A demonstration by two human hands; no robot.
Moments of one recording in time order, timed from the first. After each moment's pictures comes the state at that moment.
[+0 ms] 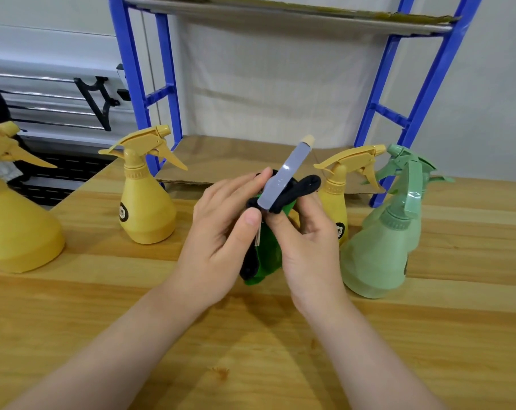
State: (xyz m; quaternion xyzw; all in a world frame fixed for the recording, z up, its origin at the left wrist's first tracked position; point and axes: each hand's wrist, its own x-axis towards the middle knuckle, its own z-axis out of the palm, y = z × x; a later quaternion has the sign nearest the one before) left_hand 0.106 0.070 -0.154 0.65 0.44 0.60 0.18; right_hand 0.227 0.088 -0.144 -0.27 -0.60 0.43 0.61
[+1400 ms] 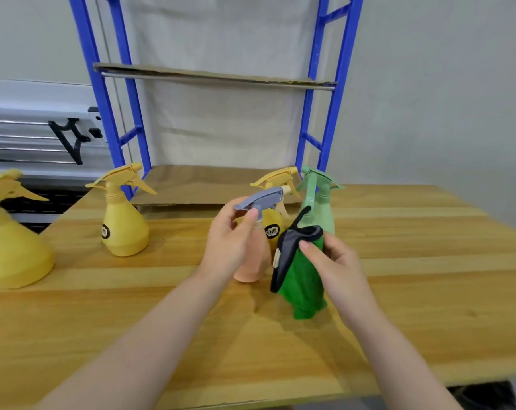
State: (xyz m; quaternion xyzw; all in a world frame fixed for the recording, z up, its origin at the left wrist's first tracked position) left_hand 0.186 0.069 -0.131 0.54 0.41 0.65 0.34; right_hand 0.358 0.024 -0.129 -0.45 -0.56 0.43 0.56
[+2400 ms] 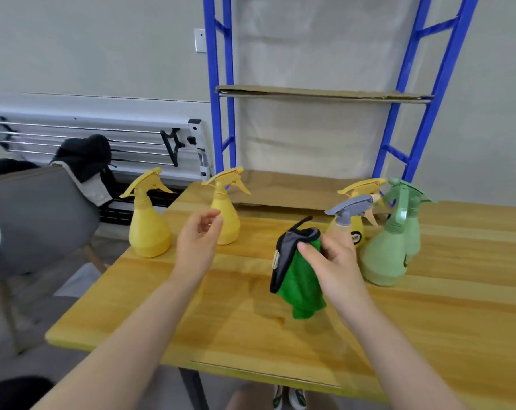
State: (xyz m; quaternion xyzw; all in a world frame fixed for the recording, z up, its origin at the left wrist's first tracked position) left_hand 0.010 0.003 -0.142 0.45 0.59 0.64 0.17; right_hand 0.240 0.001 -0.124 -0.41 -0.63 0.45 0.48
